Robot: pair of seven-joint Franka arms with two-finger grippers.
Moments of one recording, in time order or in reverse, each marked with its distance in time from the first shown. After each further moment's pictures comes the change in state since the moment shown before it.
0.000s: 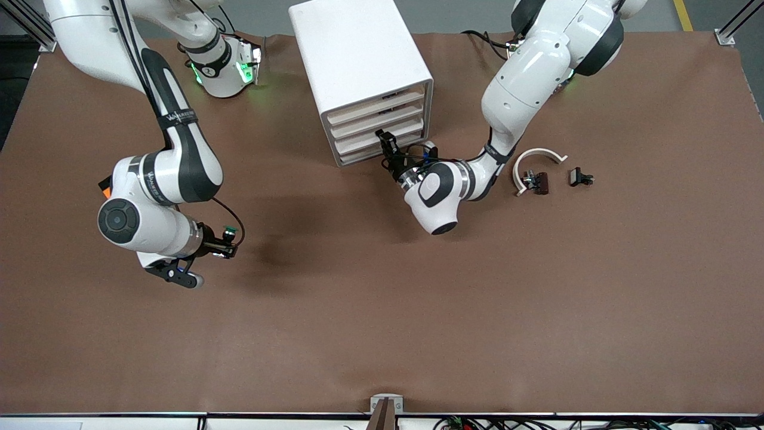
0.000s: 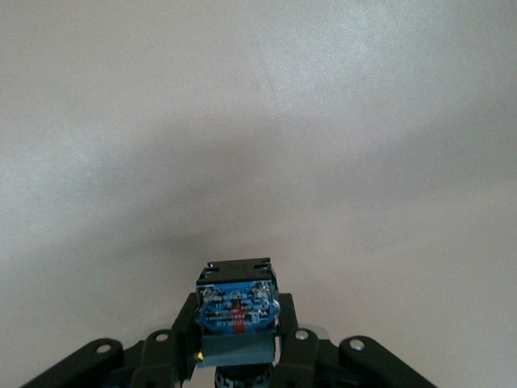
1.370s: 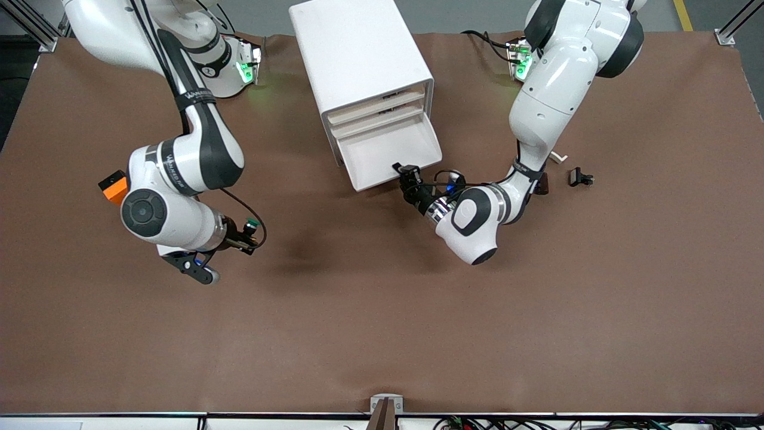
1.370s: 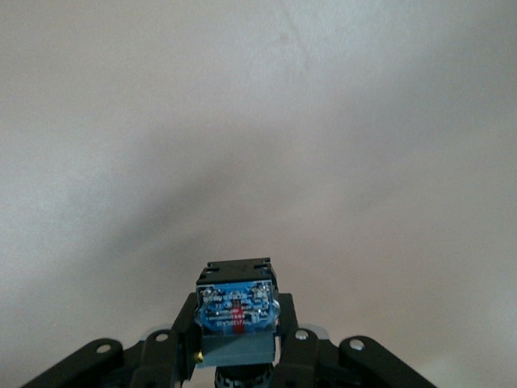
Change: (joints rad) left arm 0.086 0.000 0.096 0.100 0.010 0.009 0.174; right arm 0.108 -0.003 0.003 0.115 0.000 -0.146 0.308
